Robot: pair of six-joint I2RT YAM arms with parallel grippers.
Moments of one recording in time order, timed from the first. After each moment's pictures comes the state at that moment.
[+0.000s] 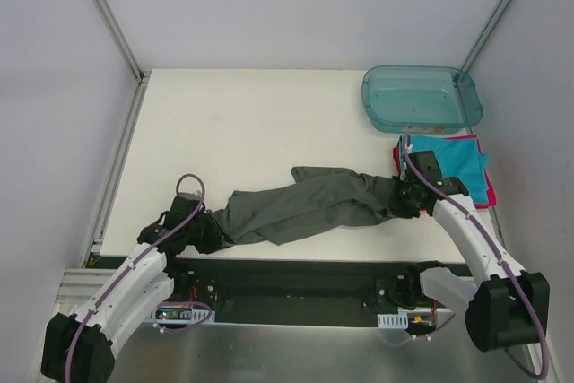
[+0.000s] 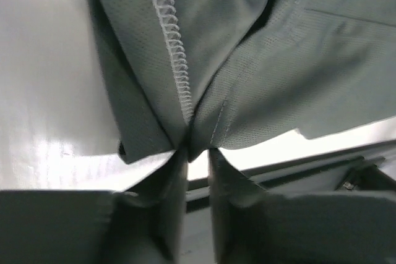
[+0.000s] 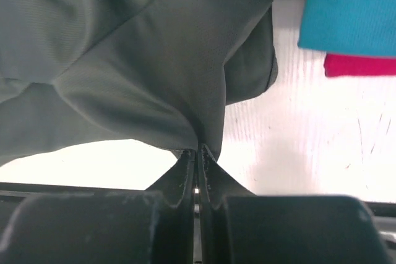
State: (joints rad) left arm -0.34 0.65 0.25 -0.63 0.26 -0.88; right arm 0.19 1.04 0.73 -0.82 -0.10 0.37
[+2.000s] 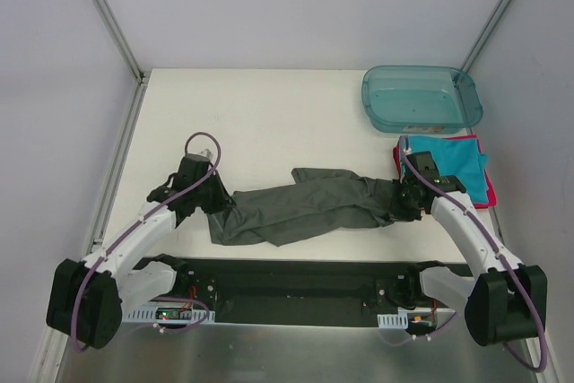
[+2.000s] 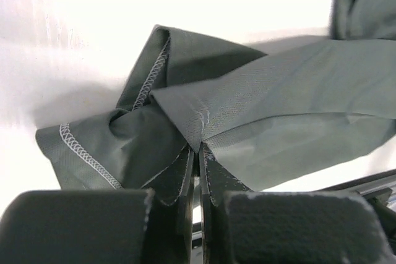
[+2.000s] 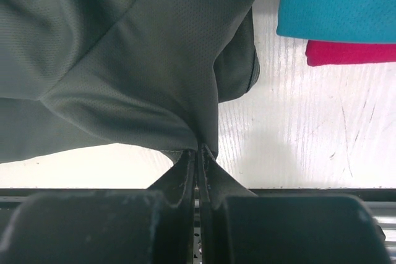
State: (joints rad) left arm -0.34 1.04 0.54 -0.44 0.19 -0.74; right arm 0.19 1.08 0.70 -0.86 -0.04 0.35
